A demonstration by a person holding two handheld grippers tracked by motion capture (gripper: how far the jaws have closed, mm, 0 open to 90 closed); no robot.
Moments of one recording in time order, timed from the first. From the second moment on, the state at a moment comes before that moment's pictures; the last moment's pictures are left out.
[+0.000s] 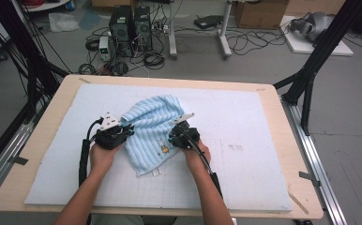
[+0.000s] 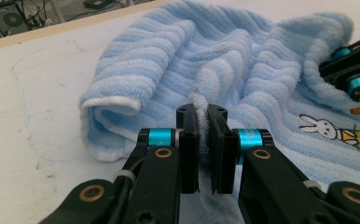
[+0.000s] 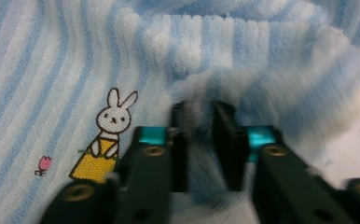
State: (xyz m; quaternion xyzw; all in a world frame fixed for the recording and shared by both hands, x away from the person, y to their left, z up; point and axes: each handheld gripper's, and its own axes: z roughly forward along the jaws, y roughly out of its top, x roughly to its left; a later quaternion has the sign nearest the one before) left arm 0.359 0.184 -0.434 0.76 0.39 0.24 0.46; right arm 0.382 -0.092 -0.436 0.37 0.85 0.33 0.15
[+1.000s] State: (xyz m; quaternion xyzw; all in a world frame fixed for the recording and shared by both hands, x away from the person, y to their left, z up) left arm 0.357 0.187 -0.440 0.75 0.40 0.23 0.47; right arm 0.395 -0.144 -0.445 0.39 0.82 0.38 0.16
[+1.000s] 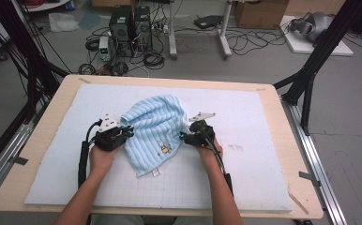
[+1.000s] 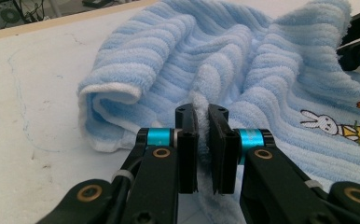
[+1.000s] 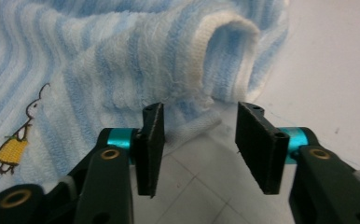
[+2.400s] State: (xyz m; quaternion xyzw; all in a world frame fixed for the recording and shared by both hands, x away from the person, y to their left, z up) left arm 0.353 0.192 -0.445 0.74 0.42 0.22 0.47; right arm 0.287 -0.216 -0.431 0.37 0.79 0.47 0.15
